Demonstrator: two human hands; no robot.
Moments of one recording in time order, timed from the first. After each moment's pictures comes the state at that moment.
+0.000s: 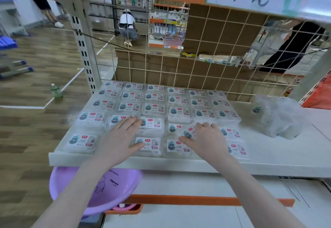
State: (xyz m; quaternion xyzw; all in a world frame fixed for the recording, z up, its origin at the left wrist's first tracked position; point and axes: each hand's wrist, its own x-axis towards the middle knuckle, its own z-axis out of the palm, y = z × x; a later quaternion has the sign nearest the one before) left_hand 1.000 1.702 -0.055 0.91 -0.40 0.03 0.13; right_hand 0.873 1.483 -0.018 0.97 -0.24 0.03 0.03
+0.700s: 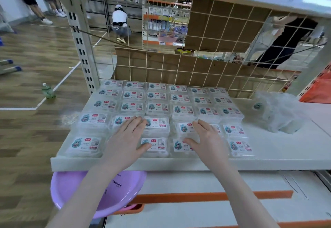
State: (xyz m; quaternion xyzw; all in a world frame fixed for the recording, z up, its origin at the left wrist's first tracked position) left_hand 0.998 1.703 -0.056 0.90 -0.42 0.05 0.14; right_hand 0.871 1.499 -0.040 0.96 -0.22 0.12 -0.13
